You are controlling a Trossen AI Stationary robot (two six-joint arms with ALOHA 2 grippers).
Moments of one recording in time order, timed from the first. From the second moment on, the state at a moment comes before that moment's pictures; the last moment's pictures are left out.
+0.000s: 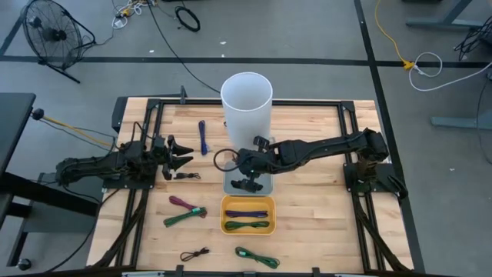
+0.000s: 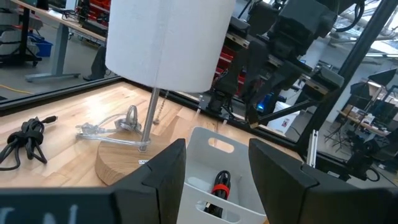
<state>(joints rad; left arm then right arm) 0.11 0.01 0.01 0.05 -0.04 -0.38 0.15 1.89 1.75 -0.85 0.33 0.27</state>
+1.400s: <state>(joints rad) 0.11 0.01 0.01 0.05 -0.04 -0.38 0.44 1.89 1.75 -0.93 0.05 0.57</state>
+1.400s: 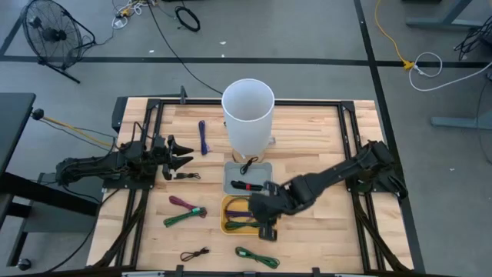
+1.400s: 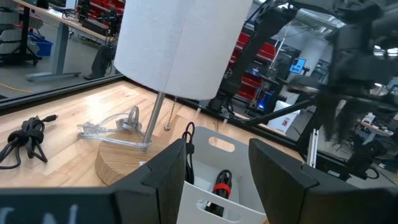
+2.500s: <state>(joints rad) 0.11 0.01 0.01 0.04 -0.04 -0.40 0.73 2.10 1.75 -0.69 0.02 0.83</state>
